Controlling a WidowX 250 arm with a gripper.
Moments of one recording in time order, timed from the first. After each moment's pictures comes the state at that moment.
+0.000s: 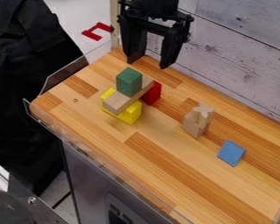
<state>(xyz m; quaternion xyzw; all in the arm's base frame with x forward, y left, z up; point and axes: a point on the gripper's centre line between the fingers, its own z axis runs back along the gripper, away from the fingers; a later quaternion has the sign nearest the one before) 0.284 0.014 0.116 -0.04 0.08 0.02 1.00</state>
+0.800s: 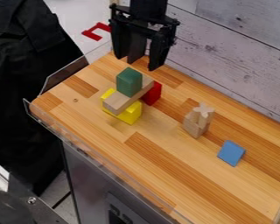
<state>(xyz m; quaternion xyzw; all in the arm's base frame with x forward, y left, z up) 0.286 0.039 0.104 -0.05 0.08 0.02 1.00</state>
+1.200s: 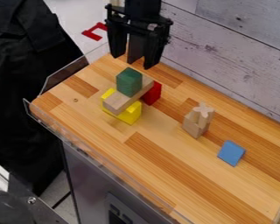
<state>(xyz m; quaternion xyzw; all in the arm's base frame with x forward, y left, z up) 0.291 0.048 0.091 -0.05 0.09 0.02 0.99</state>
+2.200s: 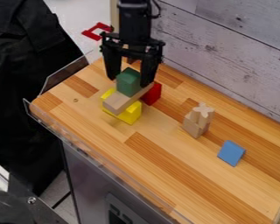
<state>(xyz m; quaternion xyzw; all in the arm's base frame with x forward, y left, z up) 0.291 0.055 0.052 -0.08 0.12 0.08 0.99</state>
